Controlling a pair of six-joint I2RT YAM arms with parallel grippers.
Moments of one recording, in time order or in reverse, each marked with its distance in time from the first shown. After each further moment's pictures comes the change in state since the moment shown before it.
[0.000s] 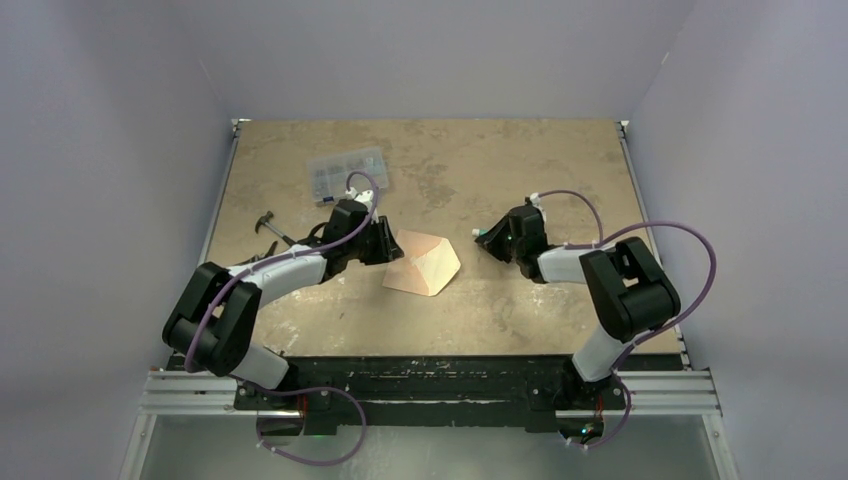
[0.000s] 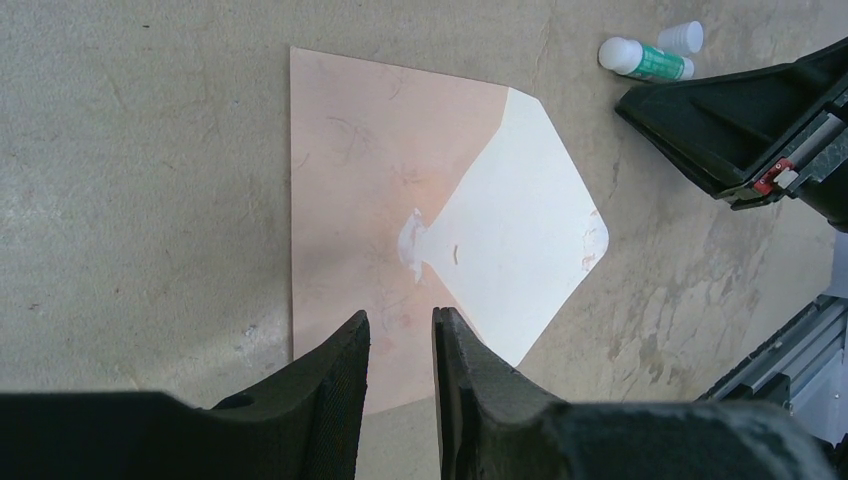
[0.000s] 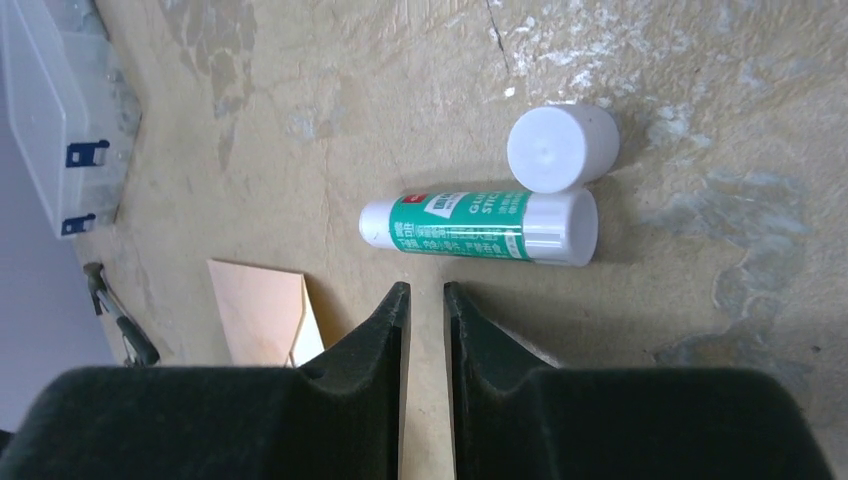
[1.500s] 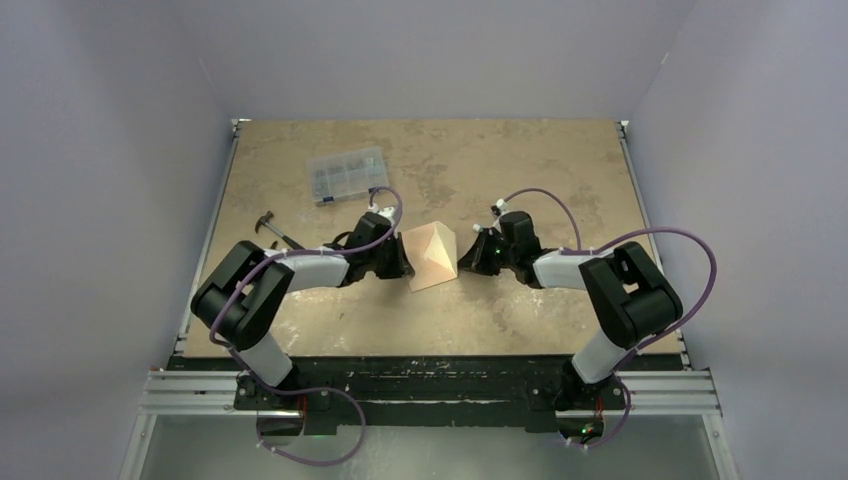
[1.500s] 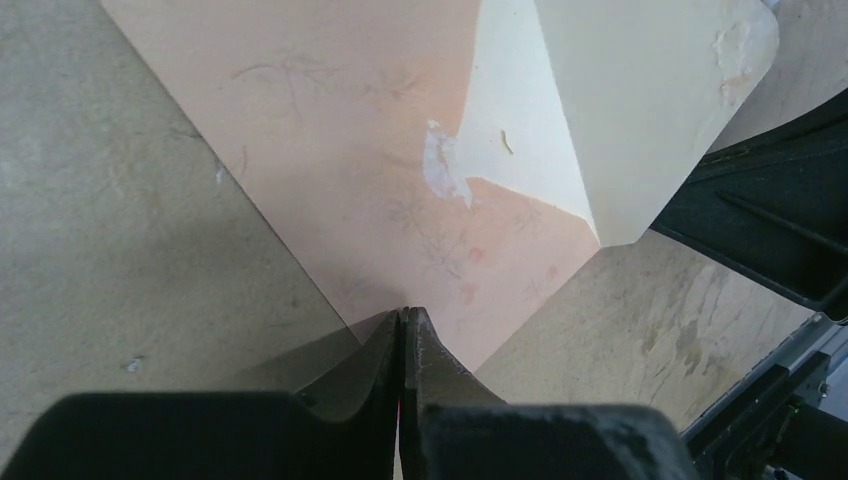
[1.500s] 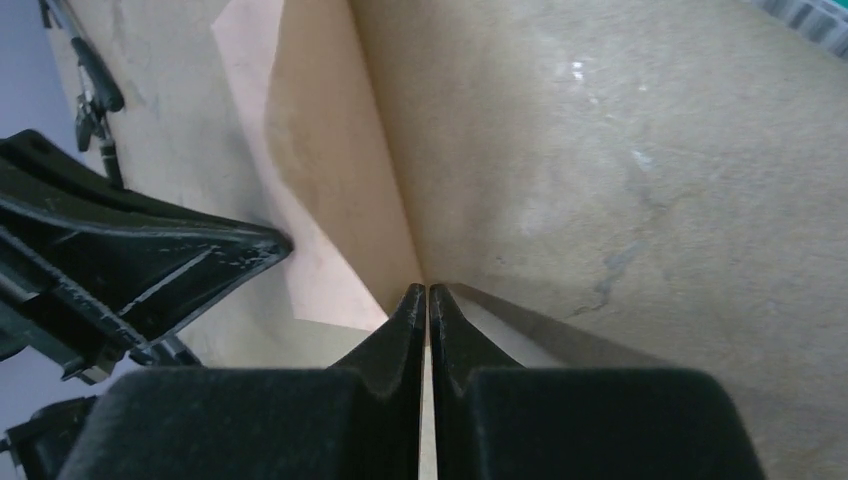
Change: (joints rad) left arm -0.098 0.166 -0.004 0.071 -0.019 -0.047; right arm 0.075 -0.030 -0.007 -0.091 -0.299 -0.201
